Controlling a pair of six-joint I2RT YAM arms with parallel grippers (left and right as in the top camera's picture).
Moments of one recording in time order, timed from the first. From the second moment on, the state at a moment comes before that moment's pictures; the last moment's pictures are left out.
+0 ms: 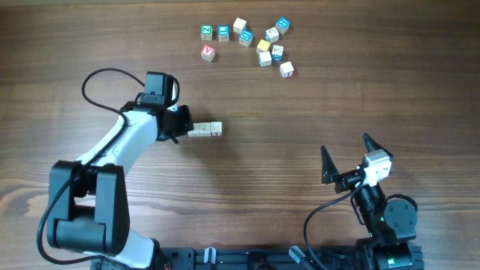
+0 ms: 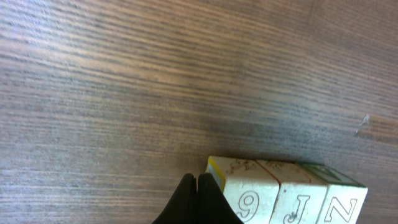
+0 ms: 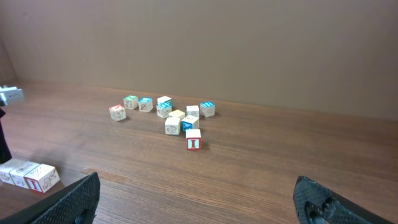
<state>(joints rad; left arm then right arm) -0.13 1.71 0.97 -0.51 0.11 -0.38 0.13 0.05 0.01 0.01 -0.16 -0.01</state>
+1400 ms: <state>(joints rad) 0.17 1.71 0.97 -0.49 -0.10 -0.54 0.13 0.05 0.01 0.01 -0.16 0.01</state>
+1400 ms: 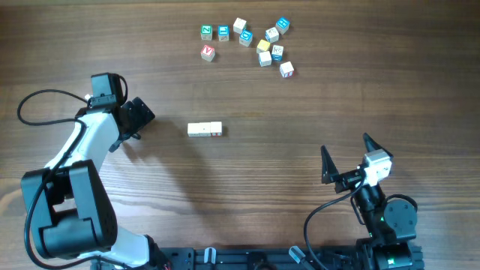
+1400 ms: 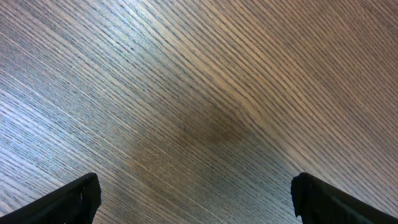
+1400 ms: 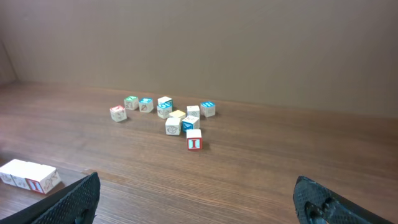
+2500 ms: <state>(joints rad) 0.17 1.71 0.97 -0.49 -0.11 -0.54 0.13 2.08 1.82 -0.97 -0.25 0.06</state>
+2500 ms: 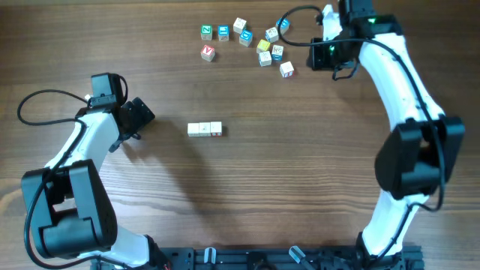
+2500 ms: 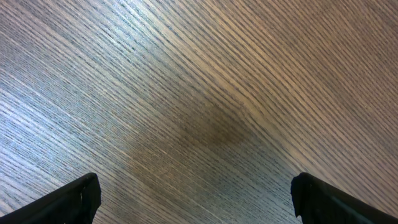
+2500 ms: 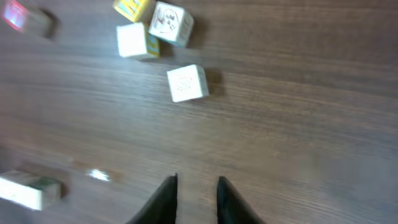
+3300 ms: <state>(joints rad) 0.17 1.71 0.97 -0.49 -0.11 -0.54 0.25 2.31 1.82 -0.65 -0.11 -0.09</state>
